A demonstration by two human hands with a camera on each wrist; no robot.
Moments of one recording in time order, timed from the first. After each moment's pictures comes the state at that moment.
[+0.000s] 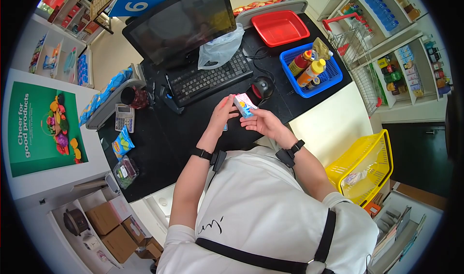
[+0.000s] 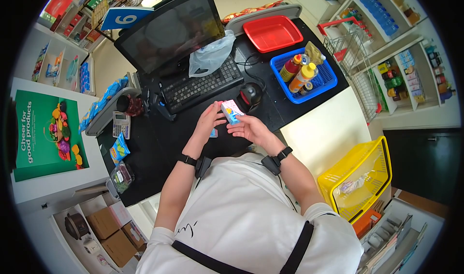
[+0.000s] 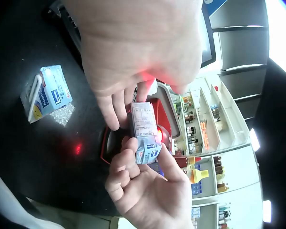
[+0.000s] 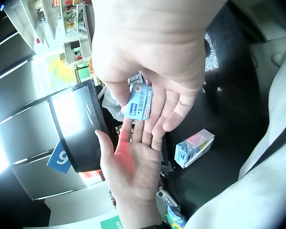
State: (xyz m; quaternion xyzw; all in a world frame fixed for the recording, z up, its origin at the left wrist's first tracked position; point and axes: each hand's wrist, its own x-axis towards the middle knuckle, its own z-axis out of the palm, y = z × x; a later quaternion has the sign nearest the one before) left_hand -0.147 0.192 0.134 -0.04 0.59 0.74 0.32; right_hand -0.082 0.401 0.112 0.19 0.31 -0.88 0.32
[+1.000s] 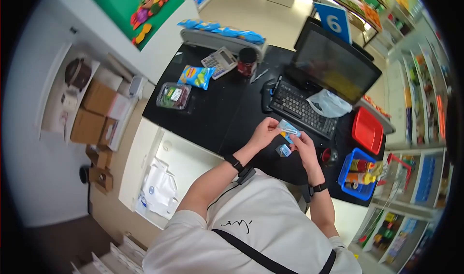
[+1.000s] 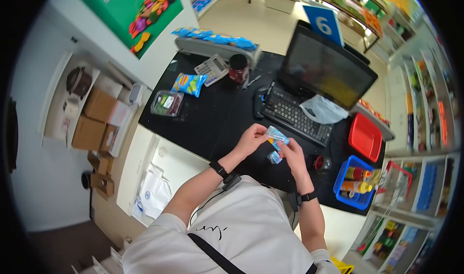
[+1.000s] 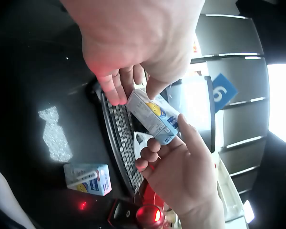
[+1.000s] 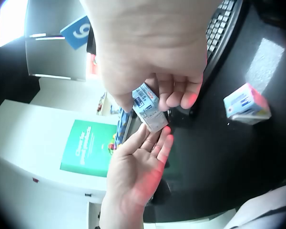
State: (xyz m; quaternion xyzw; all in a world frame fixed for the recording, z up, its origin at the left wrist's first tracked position) left_hand -0.092 0.082 0.107 -0.13 0.67 0.73 -0.08; right_hand -0.151 0.281 0.165 -0.06 0.67 -0.65 0.34
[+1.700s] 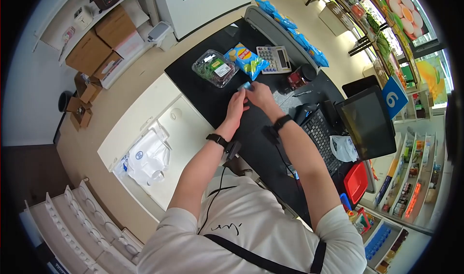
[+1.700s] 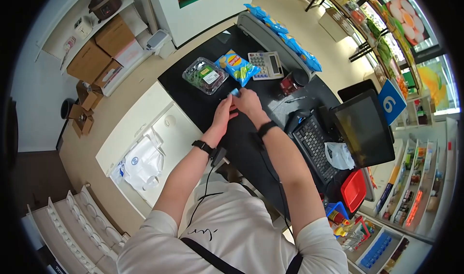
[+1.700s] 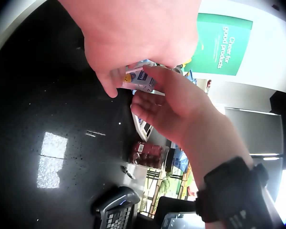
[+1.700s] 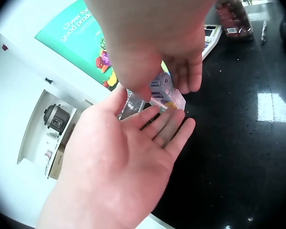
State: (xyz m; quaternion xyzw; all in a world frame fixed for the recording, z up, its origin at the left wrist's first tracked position) left_hand -0.011 -0.148 0.058 -0.40 0.36 0.80 -0.26; right_hand -0.148 -0.131 0.105 -0.48 0.83 -0.18 0.20
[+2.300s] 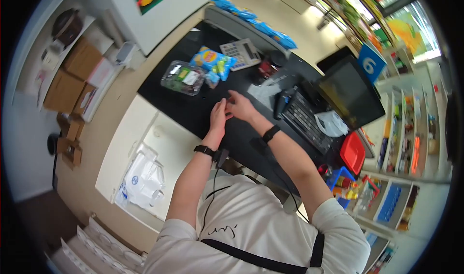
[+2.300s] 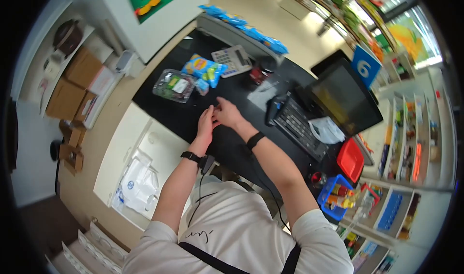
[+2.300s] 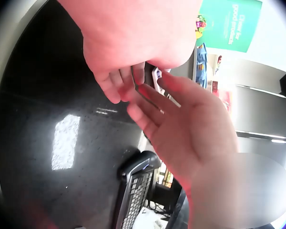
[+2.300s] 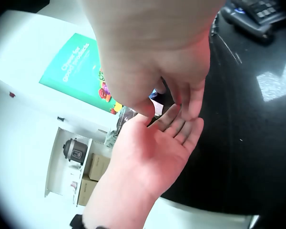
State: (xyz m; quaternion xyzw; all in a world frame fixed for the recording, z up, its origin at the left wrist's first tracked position) left_hand -0.014 -0.126 0.041 -0.37 0.35 0.83 -0.22; right_hand -0.132 -0.069 0.095 -0.42 0.81 -0.32 0.26
